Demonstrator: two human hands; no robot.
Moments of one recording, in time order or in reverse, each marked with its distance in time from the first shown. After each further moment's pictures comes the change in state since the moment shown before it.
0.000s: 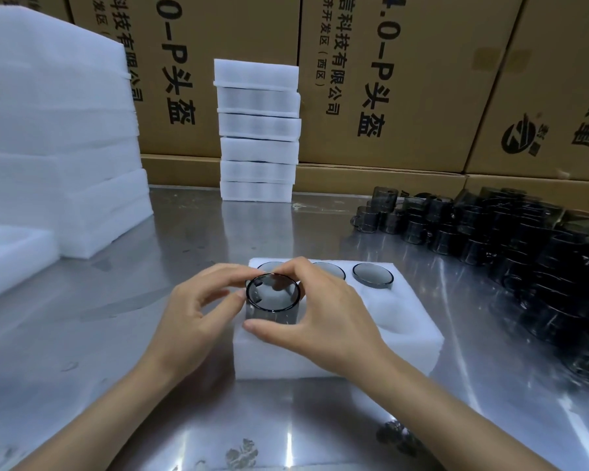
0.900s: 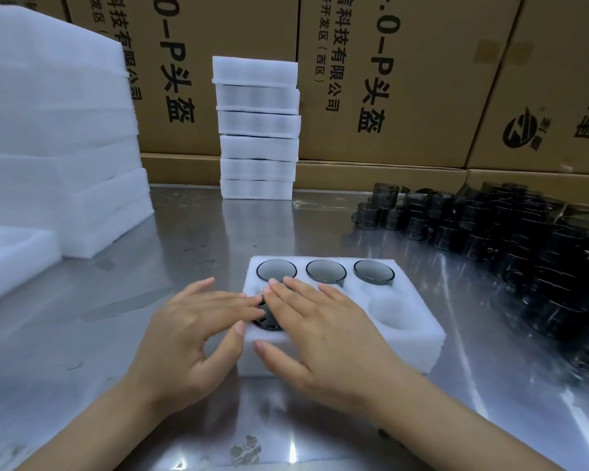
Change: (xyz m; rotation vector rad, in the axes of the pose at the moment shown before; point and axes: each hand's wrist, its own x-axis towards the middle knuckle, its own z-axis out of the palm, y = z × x) left_hand -0.022 0.016 -0.011 0.553 -0.080 0.297; right_hand -0.022 0.003 0.003 -0.461 -0.226 -0.219
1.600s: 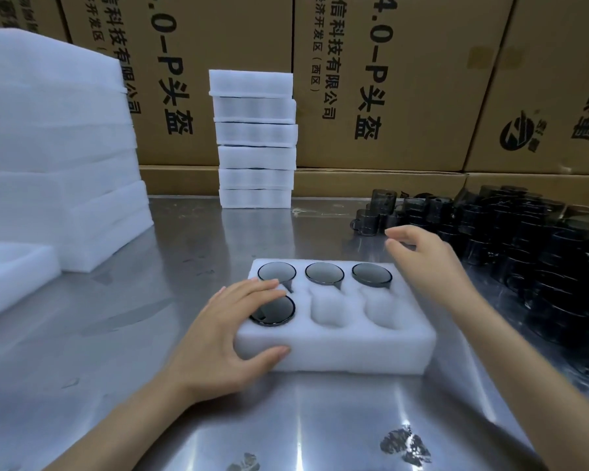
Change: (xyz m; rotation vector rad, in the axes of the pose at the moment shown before) left_hand 0.013 -0.015 0.033 -0.167 -0.151 -0.126; right_hand 0.016 0.143 -0.028 0.457 0.387 0.641
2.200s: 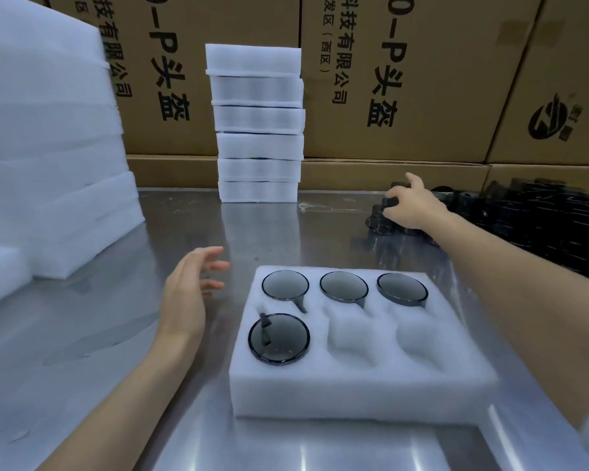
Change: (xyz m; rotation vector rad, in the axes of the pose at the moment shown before) left_hand 0.063 -0.069 0.008 -0.640 0.544 -0.658; right_hand 0.179 0.030 0.047 -0.565 -0.195 0.067
